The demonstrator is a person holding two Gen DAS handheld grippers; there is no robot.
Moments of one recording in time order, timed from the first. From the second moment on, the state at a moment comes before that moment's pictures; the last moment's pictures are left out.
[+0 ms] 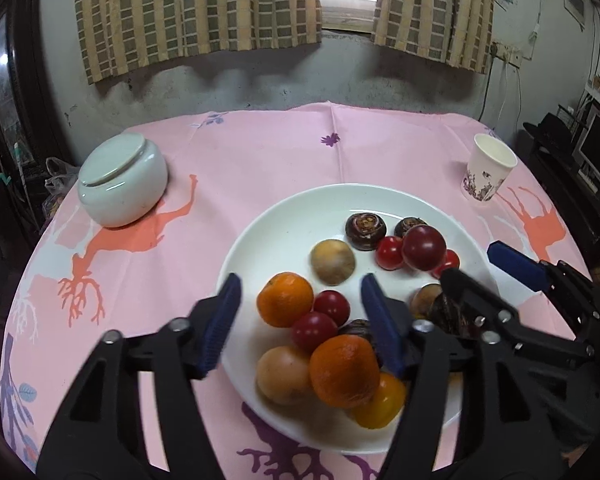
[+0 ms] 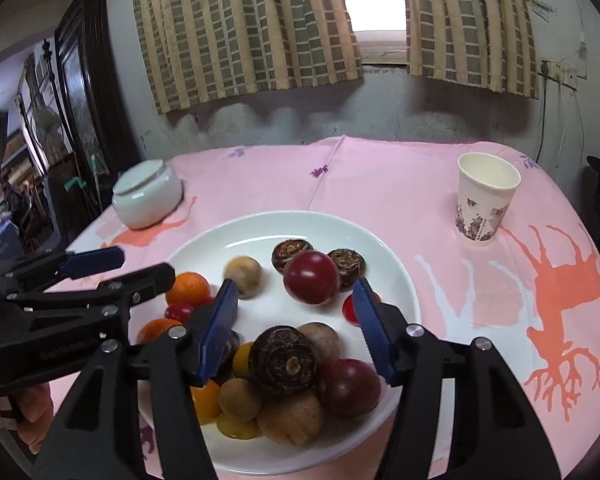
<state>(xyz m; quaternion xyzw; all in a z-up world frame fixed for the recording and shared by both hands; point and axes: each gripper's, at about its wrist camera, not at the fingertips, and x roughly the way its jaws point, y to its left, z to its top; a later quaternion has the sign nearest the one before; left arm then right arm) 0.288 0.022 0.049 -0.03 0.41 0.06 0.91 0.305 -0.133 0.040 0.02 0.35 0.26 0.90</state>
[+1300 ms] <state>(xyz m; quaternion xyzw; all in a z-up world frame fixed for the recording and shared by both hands) 0.089 0.001 0.098 0.00 0.35 0.05 0.94 0.106 -0.167 0.076 -0.06 0.31 0.19 0.93</state>
